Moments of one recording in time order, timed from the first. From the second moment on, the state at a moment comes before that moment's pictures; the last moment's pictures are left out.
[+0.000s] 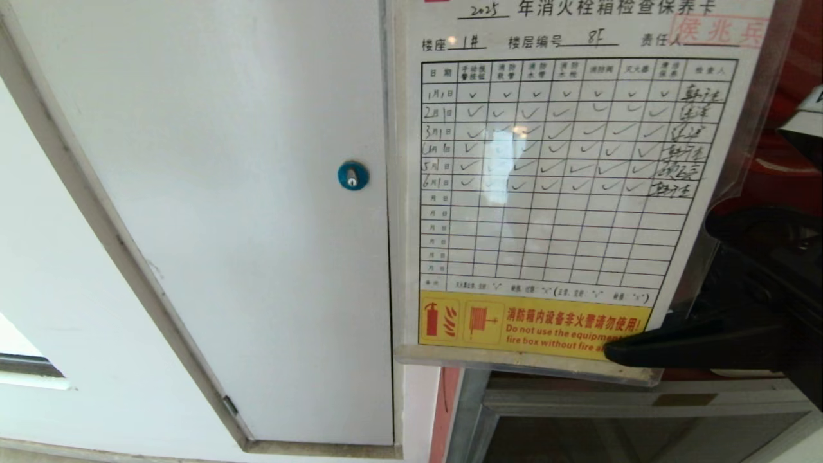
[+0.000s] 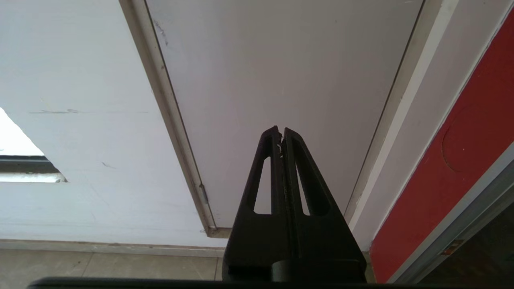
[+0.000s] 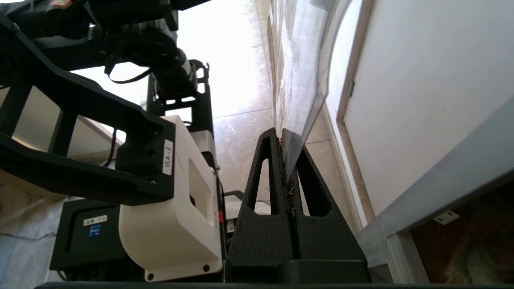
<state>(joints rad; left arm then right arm) 0.01 0.00 0.00 -0.04 -0.01 0.02 0.50 1.28 -1.18 0.38 0.86 -0.34</state>
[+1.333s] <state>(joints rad) 0.01 0.00 0.00 -0.04 -0.01 0.01 0.60 1.34 -1.20 0.39 0.85 -0.35</state>
